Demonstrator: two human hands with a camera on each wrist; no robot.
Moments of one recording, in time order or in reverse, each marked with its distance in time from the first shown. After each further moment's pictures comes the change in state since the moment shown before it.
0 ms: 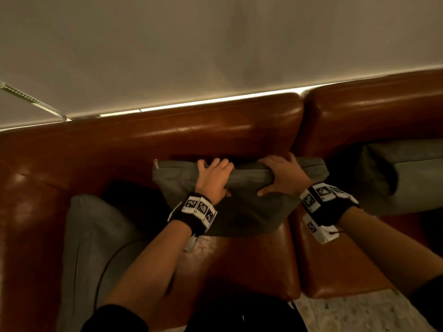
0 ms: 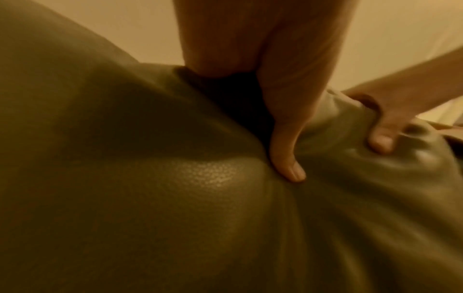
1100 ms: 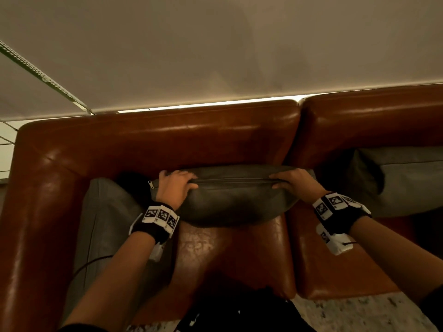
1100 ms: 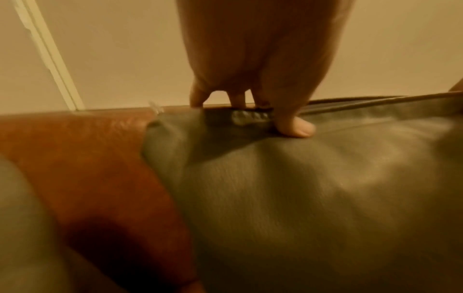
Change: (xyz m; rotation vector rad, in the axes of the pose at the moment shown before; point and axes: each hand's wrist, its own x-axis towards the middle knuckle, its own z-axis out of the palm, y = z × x) left_hand -0.089 -0.065 0.006 -0.143 0.102 -0.241; right_hand -0.060 0.010 0.000 0.095 0.028 -0.099
